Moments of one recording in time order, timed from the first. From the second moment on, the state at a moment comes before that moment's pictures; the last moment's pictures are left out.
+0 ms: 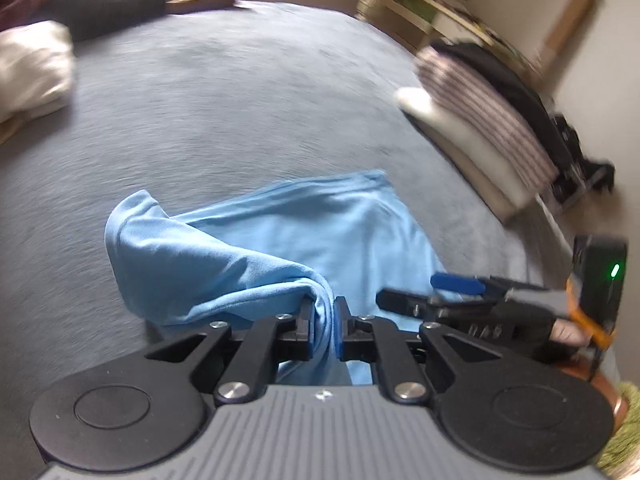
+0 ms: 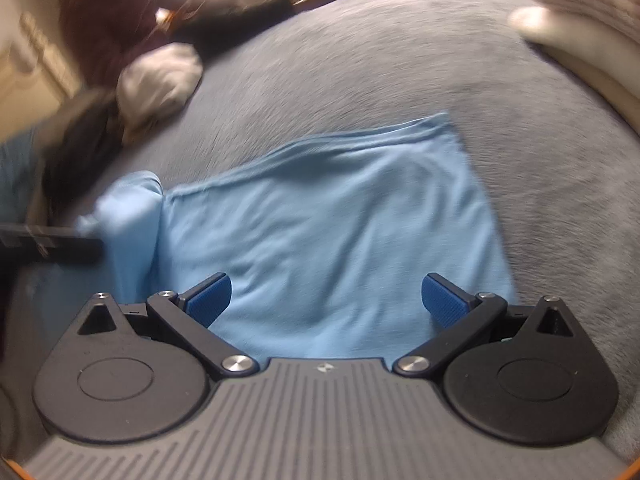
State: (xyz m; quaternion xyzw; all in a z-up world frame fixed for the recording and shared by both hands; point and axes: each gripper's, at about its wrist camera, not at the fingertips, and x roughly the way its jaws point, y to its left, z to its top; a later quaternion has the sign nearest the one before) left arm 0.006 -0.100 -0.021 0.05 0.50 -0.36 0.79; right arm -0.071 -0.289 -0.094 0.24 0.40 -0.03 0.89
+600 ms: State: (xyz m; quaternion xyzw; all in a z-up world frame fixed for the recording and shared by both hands) left arm -0.026 -0.172 -0.062 0.09 0.48 -0.41 0.77; right arm -0.101 -0.358 -0.105 0.35 0.36 -0.07 0.86
